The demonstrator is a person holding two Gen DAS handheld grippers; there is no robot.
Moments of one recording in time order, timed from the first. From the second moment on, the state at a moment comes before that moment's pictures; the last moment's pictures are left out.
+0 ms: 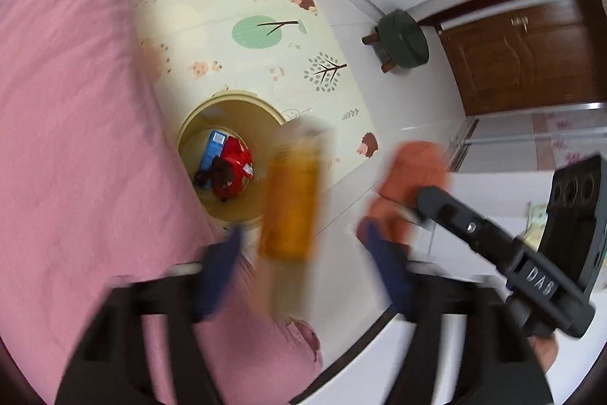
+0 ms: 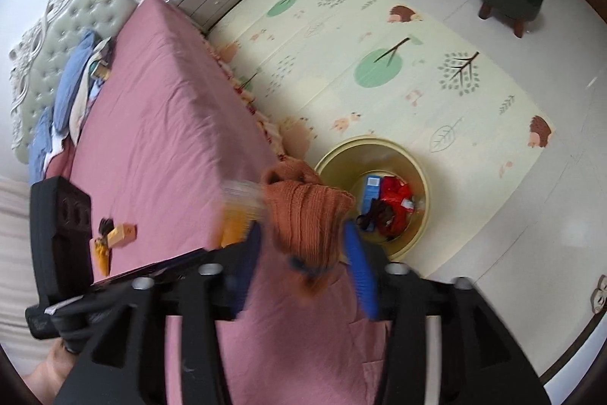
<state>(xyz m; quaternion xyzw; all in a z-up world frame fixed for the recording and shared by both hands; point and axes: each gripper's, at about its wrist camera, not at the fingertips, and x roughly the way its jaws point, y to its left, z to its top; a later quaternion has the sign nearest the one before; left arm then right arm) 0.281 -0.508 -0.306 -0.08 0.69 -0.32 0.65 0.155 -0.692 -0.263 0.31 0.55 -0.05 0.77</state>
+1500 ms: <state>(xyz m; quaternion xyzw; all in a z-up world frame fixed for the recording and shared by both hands) 0.215 -0.136 -0.257 -0.20 0.61 -0.06 0.77 0.198 -0.365 -0.213 0.20 0.58 0.19 0.77</state>
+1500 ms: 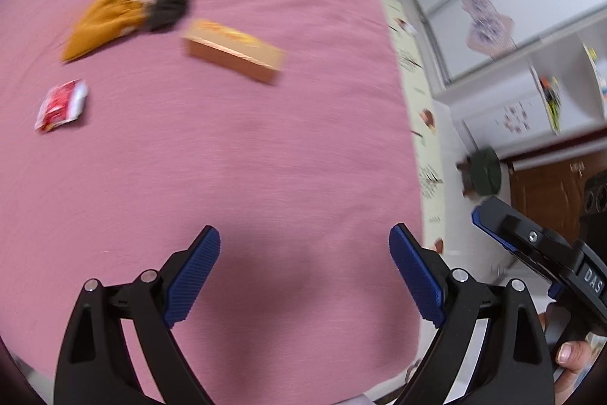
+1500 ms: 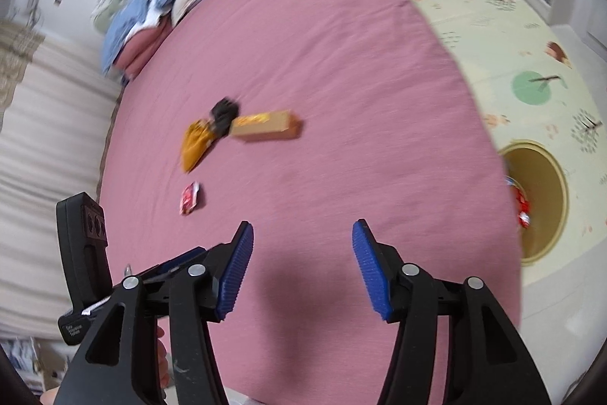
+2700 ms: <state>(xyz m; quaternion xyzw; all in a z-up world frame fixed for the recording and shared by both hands) 0.326 0.081 -0.391 -0.16 0.63 0.13 0.75 0.358 -0.190 -0.303 0.03 0.64 0.26 0.72</state>
